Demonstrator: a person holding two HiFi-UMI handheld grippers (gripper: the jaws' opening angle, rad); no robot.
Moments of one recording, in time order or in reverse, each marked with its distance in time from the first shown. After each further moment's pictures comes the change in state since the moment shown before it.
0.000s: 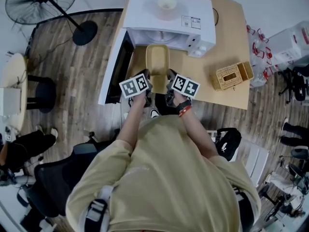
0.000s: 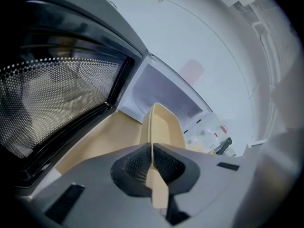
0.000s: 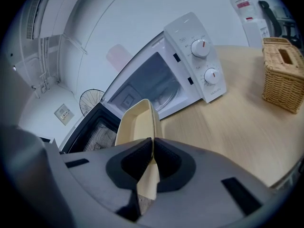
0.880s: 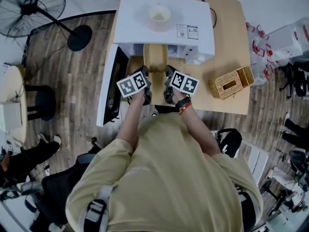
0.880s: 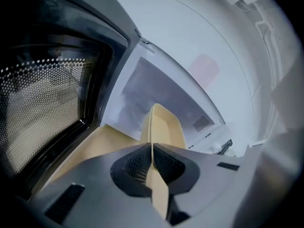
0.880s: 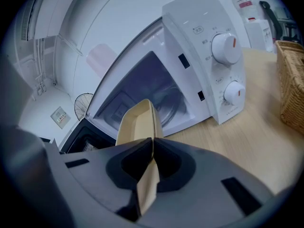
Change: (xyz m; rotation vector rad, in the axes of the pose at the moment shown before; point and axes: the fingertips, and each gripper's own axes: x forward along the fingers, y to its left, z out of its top) left arm 0.069 -0.011 0.064 0.005 0.007 -0.013; right arm 0.056 -0.010 0.071 0.012 -0.014 -0.018
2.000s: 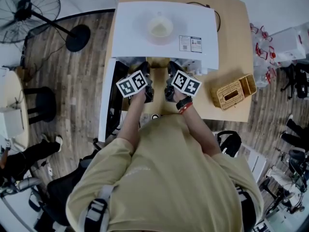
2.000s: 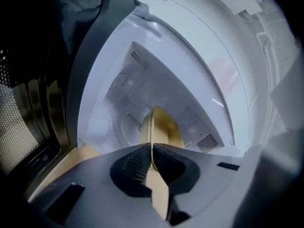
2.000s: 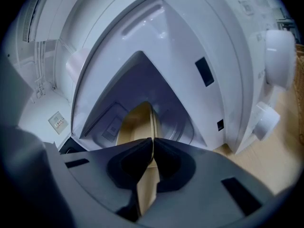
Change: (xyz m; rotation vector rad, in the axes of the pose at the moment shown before) left arm 0.061 -0.010 0.059 -0.042 -0.060 -0.083; right arm 0.050 -0.009 0.065 0.003 -0.091 -0.006
